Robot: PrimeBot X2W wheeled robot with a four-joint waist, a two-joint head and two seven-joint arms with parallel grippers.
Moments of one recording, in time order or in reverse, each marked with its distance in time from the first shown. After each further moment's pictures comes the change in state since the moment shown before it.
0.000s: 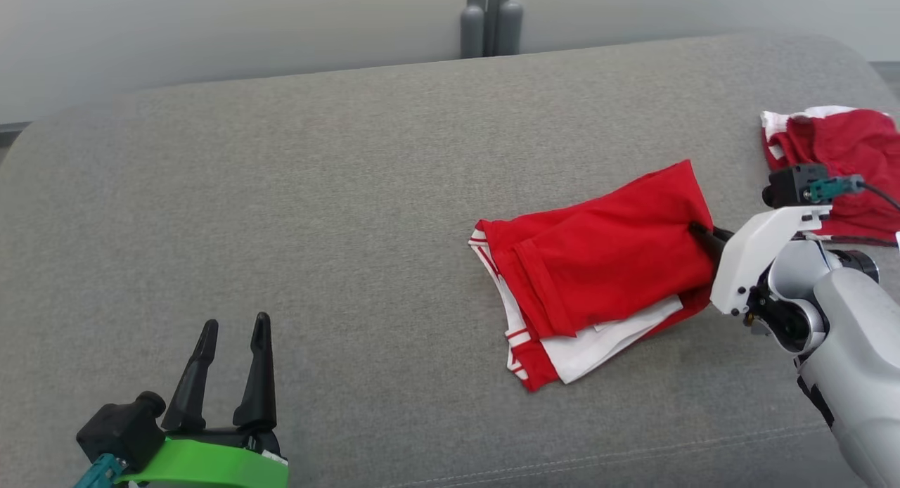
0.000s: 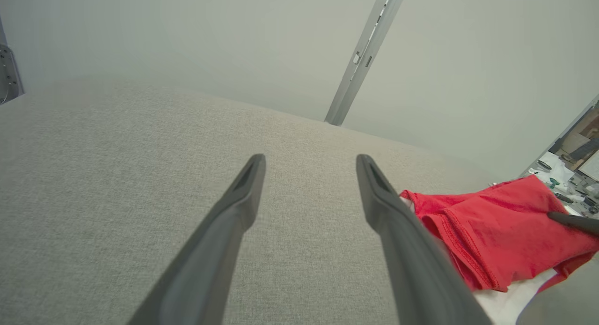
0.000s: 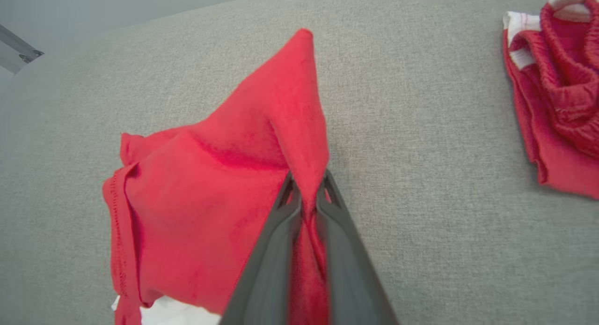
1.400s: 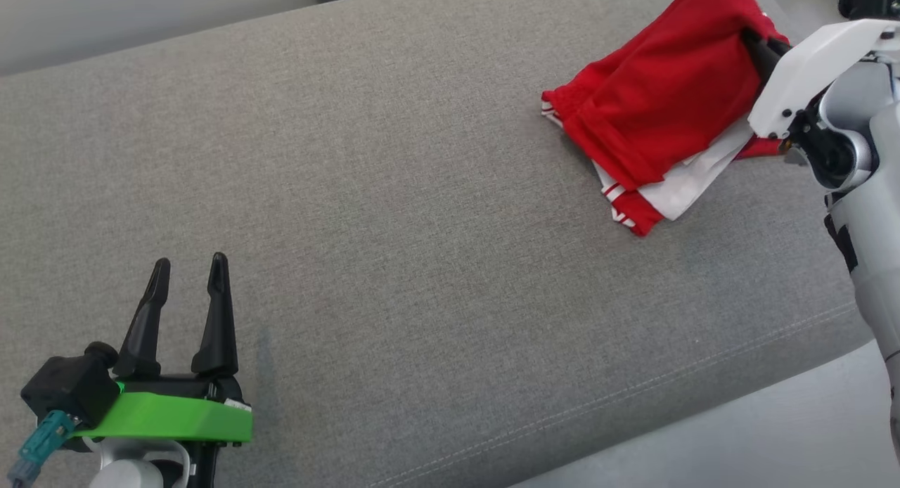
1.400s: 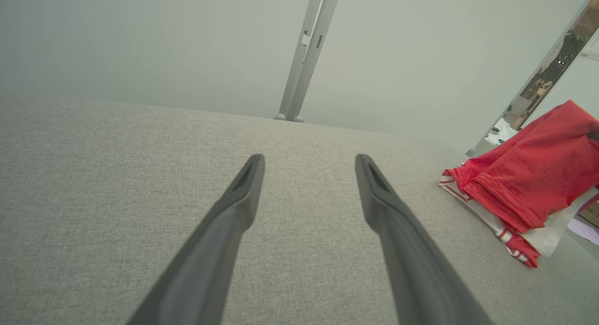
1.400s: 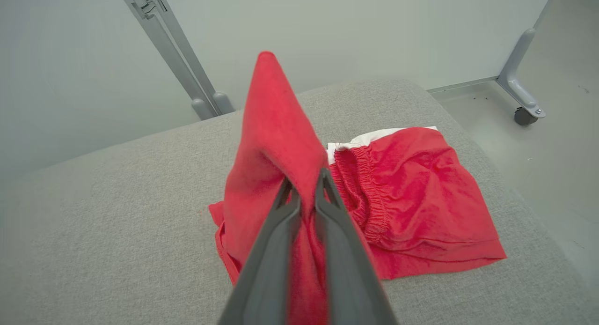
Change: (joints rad) left arm -0.097 0.047 0.049 -0.030 0.029 0.011 0.010; right arm -0.364 0.048 -0.143 0.129 -0.113 0.000 -0.026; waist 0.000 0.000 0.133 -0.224
